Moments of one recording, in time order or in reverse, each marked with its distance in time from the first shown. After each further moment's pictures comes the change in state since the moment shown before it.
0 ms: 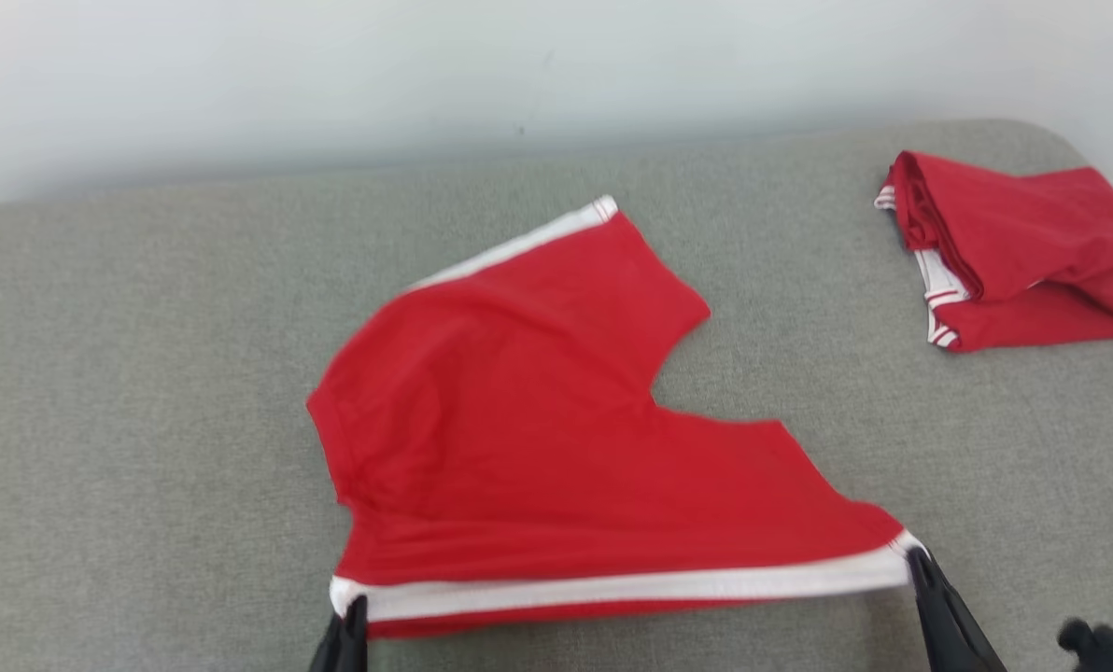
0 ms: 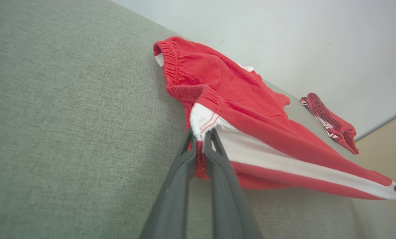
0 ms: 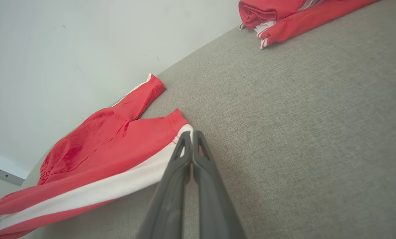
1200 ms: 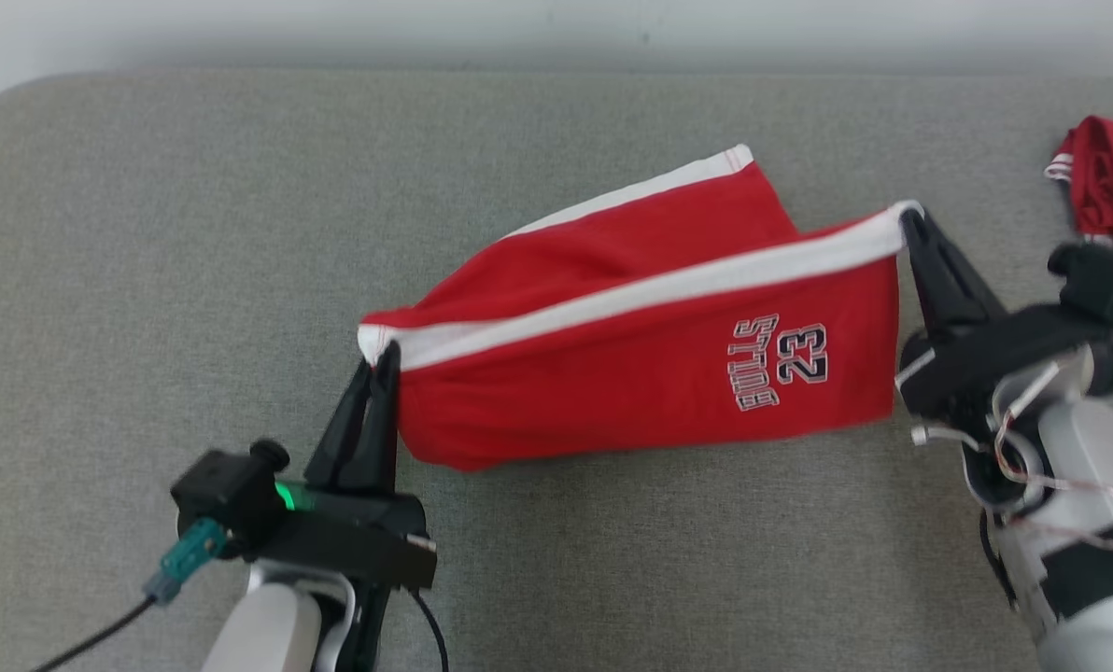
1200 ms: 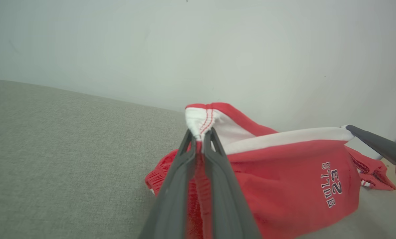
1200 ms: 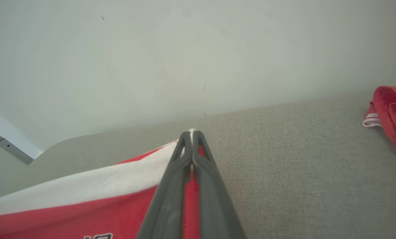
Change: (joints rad) left arm -0.399 0.003 -0.062 0.035 0.118 -0.011 -0.002; right arm -0.681 -0.065 0.055 0.264 -0.124 -0.003 0.205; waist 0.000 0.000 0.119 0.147
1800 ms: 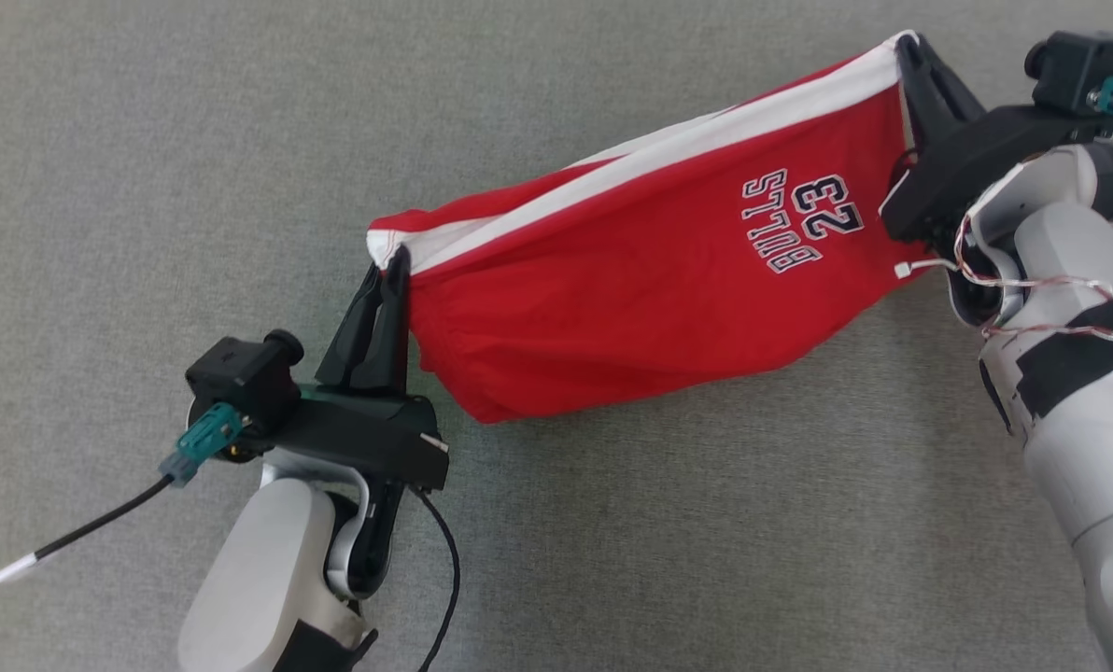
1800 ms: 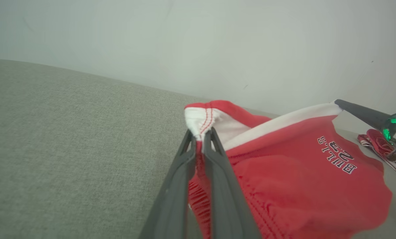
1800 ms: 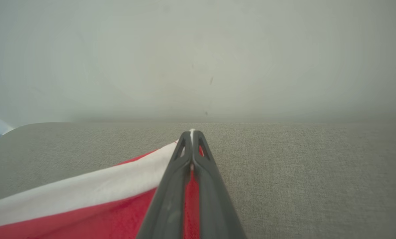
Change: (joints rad) left arm -0.221 -0.019 -0.012 0.187 -0.026 0.000 0.000; right arm -0.493 0.018 0.197 0.513 -0.061 0.000 -0.085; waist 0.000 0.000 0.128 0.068
